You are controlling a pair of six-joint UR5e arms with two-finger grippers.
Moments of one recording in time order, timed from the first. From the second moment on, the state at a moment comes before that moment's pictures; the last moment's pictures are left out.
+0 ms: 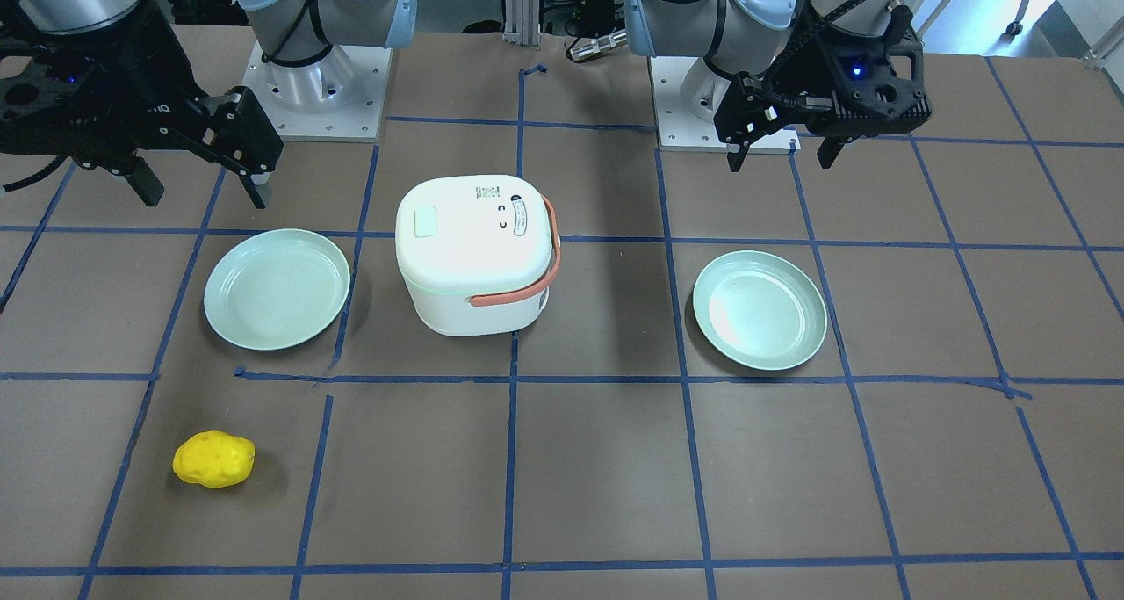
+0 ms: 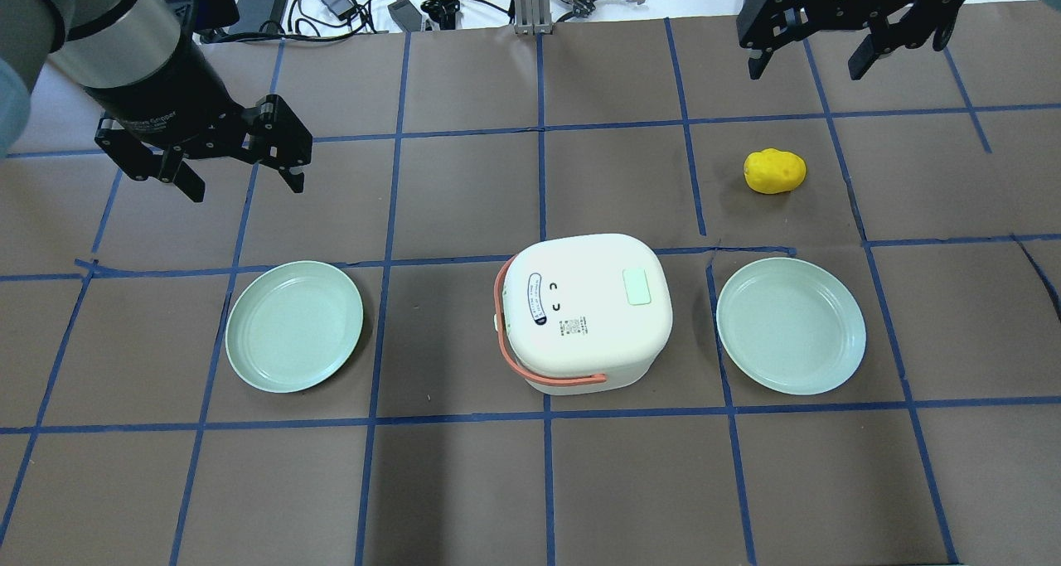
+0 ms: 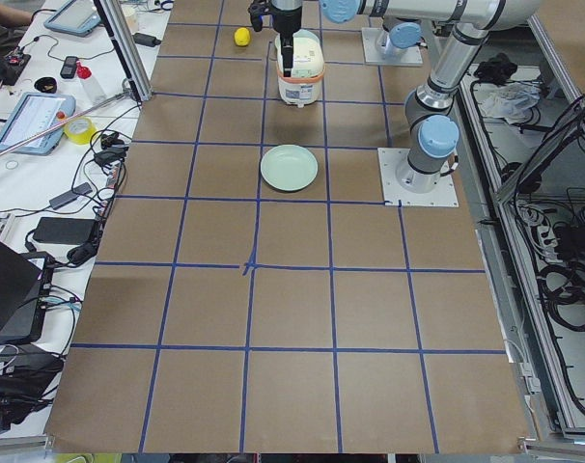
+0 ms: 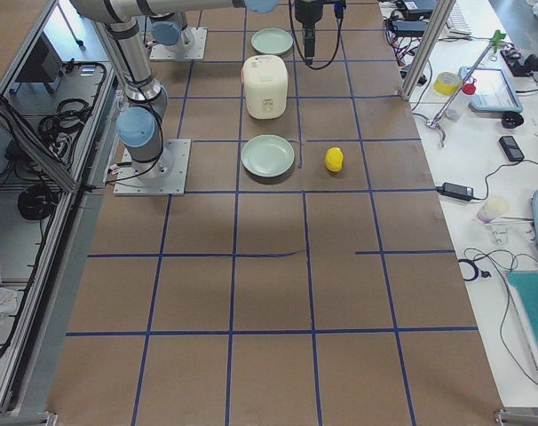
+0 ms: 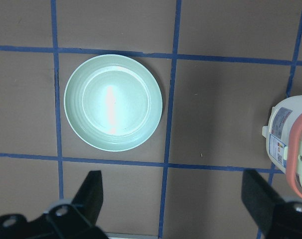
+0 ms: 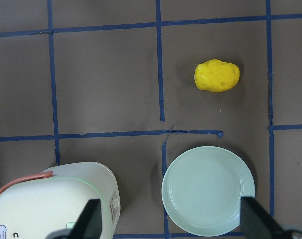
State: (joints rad) left arm -1.55 -1.50 -1.59 -1.62 1.59 -0.05; right arm 1.53 -1.52 1.40 -1.56 -1.53 0.00
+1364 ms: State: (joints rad) left arm -1.55 -1.50 -1.59 -1.62 1.59 -0.05; right arm 1.53 -1.52 1.40 -1.57 -1.57 0.01
